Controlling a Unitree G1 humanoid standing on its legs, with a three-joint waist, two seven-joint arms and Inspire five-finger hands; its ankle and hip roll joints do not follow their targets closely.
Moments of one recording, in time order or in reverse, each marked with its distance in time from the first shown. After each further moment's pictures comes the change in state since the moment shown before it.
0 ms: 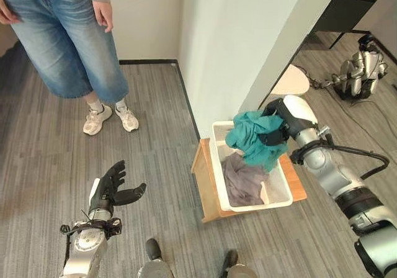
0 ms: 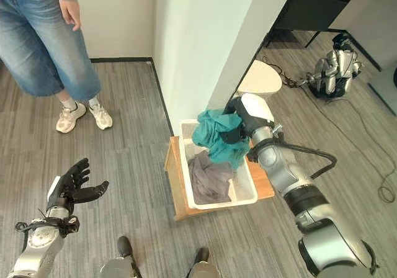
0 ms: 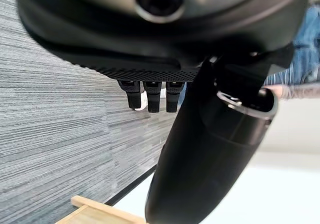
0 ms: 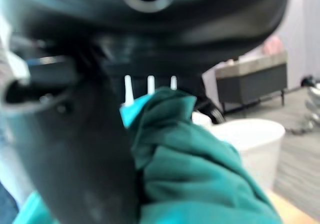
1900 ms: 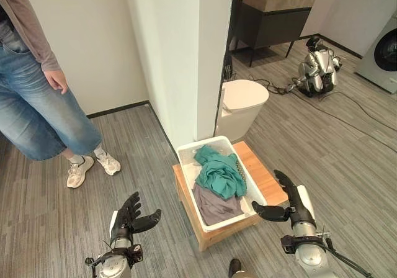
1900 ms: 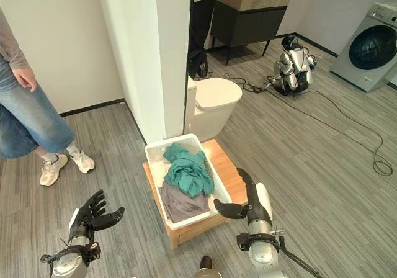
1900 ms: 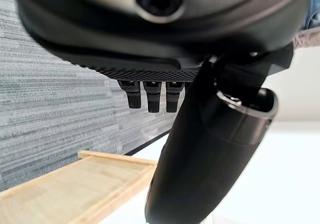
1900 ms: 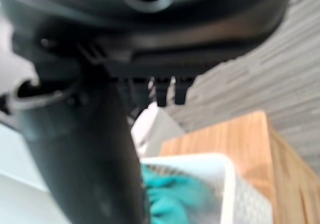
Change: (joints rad) left arm 0.137 -0.247 -0.035 -0.010 0.047 0.043 0.063; right arm 0.833 0.353 -0.323 -0.452 0.112 -0.013 -0.087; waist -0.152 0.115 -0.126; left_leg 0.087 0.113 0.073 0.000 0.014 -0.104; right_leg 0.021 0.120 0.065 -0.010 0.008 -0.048
